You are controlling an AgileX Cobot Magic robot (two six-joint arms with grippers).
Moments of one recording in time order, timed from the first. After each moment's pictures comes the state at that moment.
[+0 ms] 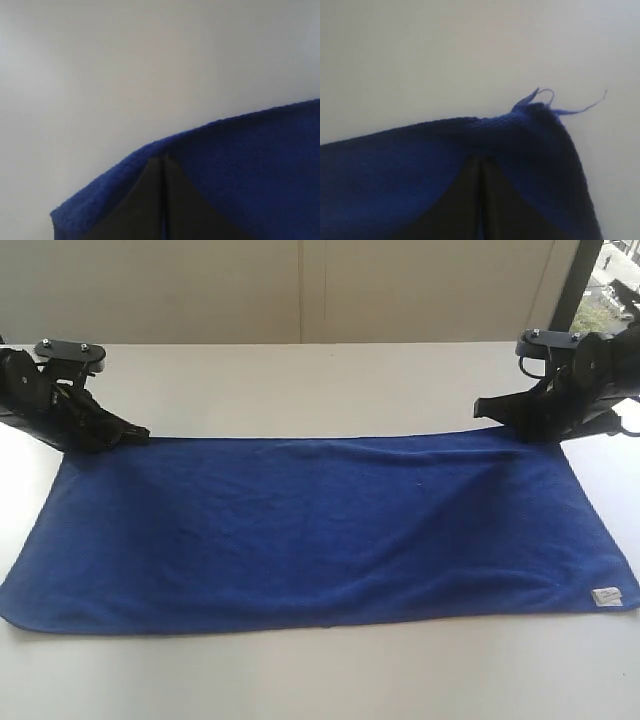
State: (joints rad) left arm -0.13 2.00 -1.19 -0.13 0.18 0.18; right arm -0.12 2.10 -1.31 -0.06 0.28 0.22
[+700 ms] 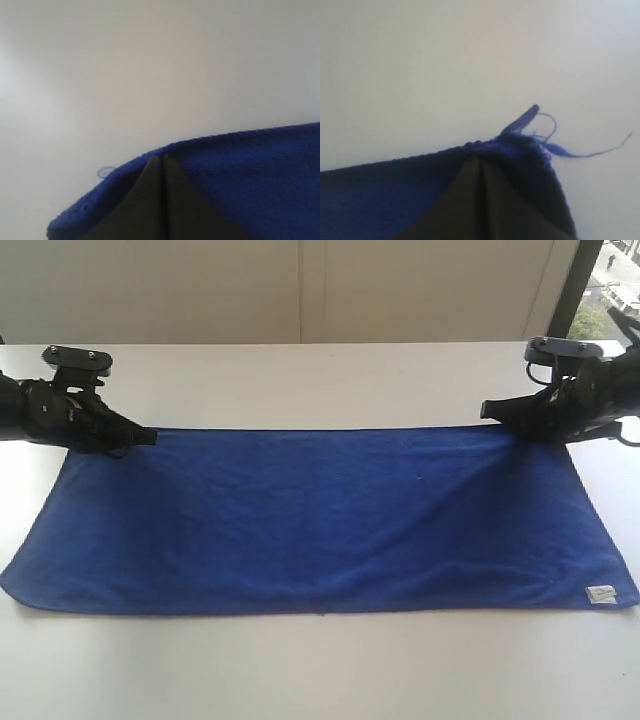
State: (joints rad) left arm -0.13 2.11 -1.20 -0.13 -0.07 0.19; right arm -0.16 2.17 -1.33 -0.06 0.12 0.22
